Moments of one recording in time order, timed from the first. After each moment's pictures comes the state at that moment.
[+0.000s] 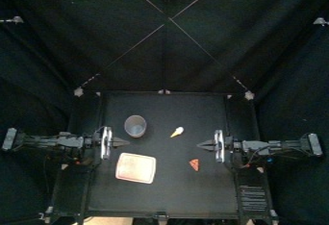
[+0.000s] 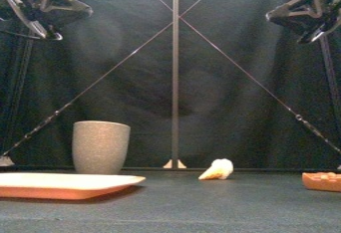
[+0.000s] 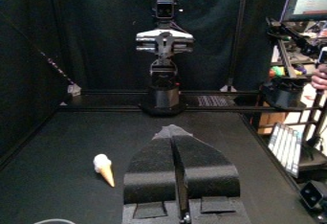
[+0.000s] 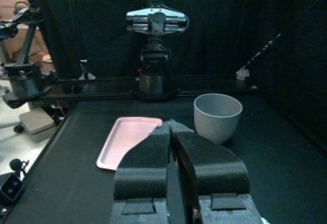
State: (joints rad) left arm 0.00 -0.97 1.19 0.00 -0.29 0.00; right arm 0.00 -0.97 1.19 0.00 -0.29 0.00
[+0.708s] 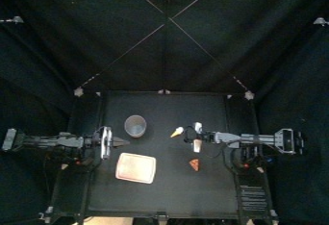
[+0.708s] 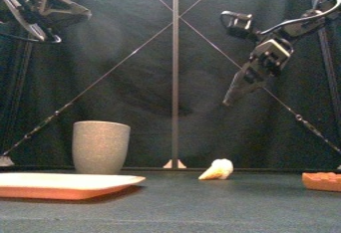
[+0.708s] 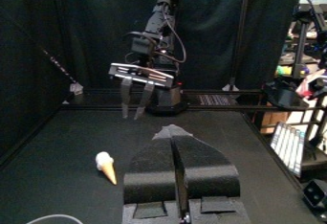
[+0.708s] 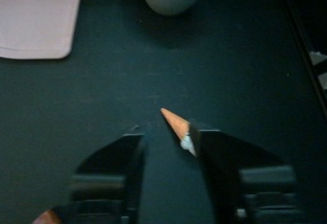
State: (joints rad) left arm 0.03 -0.97 1.21 0.00 -0.31 0.00; right arm -0.25 -0.31 0.81 -0.24 0.22 0.02
